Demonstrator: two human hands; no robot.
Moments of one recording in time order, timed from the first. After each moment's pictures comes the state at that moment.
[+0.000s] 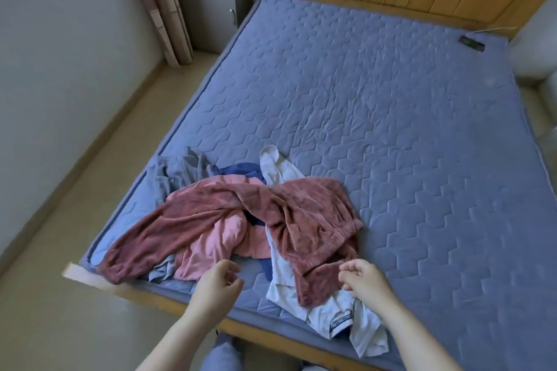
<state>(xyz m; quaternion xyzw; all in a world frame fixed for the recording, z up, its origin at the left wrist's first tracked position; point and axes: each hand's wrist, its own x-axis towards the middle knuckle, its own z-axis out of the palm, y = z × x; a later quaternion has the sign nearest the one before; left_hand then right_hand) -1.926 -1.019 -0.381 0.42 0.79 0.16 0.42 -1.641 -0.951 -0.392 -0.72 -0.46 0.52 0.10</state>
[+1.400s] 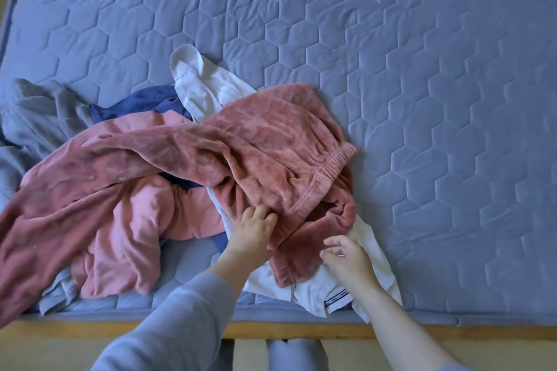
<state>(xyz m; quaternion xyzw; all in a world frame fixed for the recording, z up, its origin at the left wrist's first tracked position) -1.807 -0.875 -0.685 0.77 0.54 -0.18 0.29 -1.604 -0.932 -0.649 -0.79 -0.28 0.54 0.10</state>
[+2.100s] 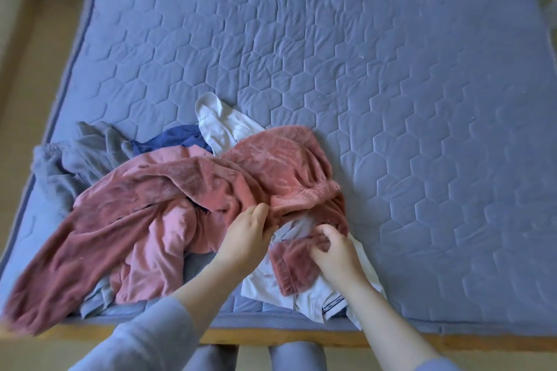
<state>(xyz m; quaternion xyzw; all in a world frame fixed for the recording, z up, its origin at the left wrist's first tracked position) -1.825 -0.850 -0.538 0.70 0.61 0.11 0.35 -1.634 -0.895 -0.555 -0.75 -0.42 0.50 0.12</state>
